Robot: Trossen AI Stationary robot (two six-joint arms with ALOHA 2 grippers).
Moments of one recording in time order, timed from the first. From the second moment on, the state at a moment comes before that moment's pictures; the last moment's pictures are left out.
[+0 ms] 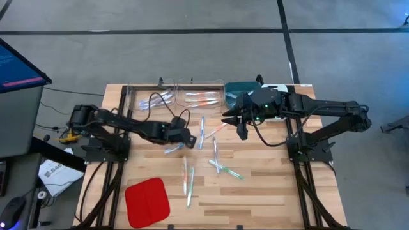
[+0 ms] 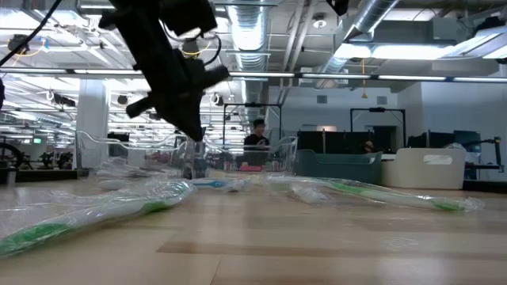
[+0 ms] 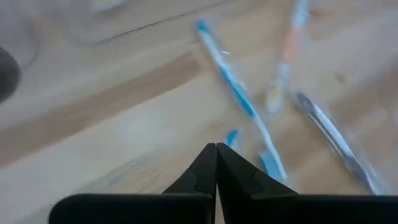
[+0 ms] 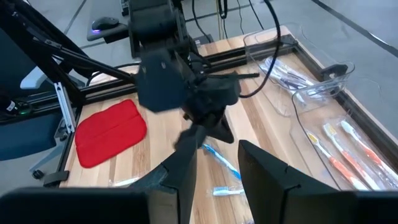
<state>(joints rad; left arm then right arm) -0.05 1.55 0.92 -0.44 -0.50 -1.02 -0.03 1.27 1.33 -0.53 0.03 0.21</state>
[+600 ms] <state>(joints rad) -0.08 1.44 0.67 -0.31 -0.25 -0.71 -0.03 1.28 1.33 -0.53 0.03 0.20</state>
